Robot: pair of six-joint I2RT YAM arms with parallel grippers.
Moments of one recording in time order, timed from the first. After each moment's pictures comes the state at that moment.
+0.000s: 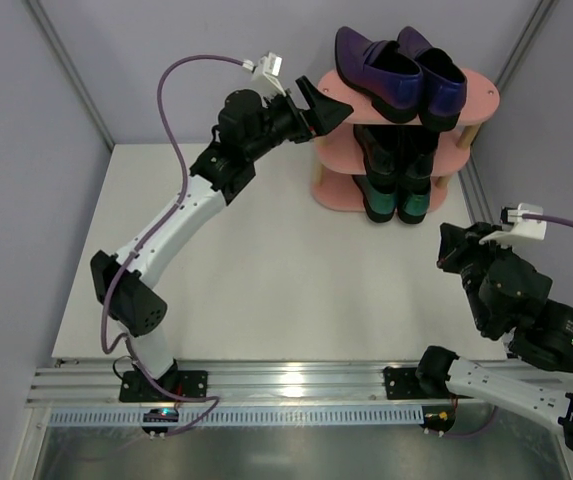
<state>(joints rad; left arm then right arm) -0.64 1.82 1.95 -0.04 0.21 -0.81 0.97 0.55 1.14 -0.76 0.98 0.43</state>
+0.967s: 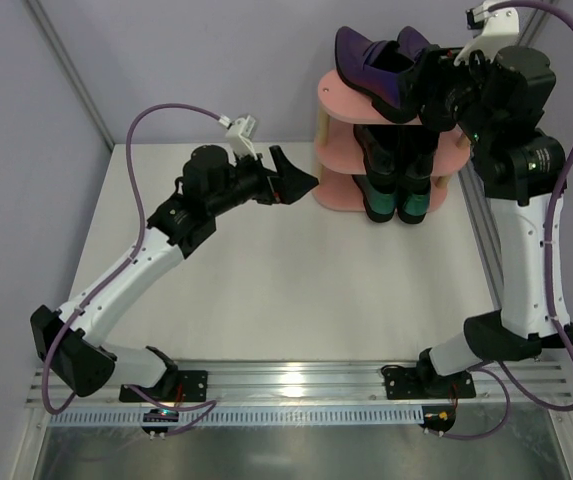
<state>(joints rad) -0.64 1.35 1.37 -0.14 0.26 -0.63 0.24 1.46 2.18 -0.74 0.00 0.12</state>
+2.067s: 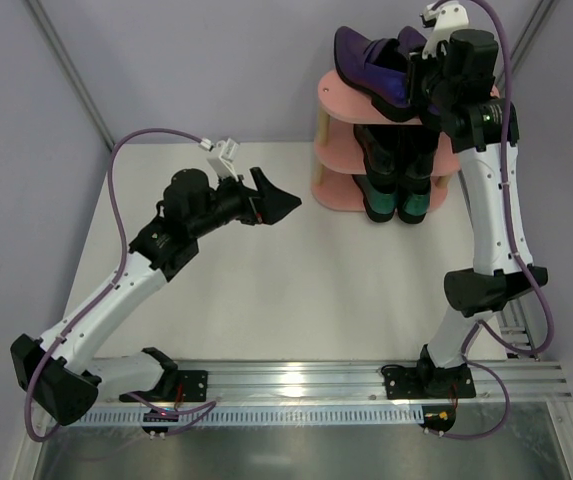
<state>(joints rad) -0.60 1.17 1.16 -0.12 0.28 -0.65 0.18 1.79 2.38 -0.81 0.06 -0.09</state>
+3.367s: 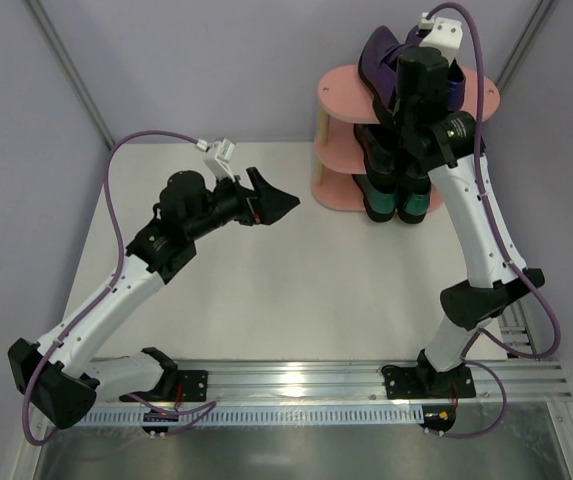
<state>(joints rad) -0.60 1.15 1.14 -0.11 0.29 -0.68 0.40 1.72 2.25 -0.77 0.70 0.22</state>
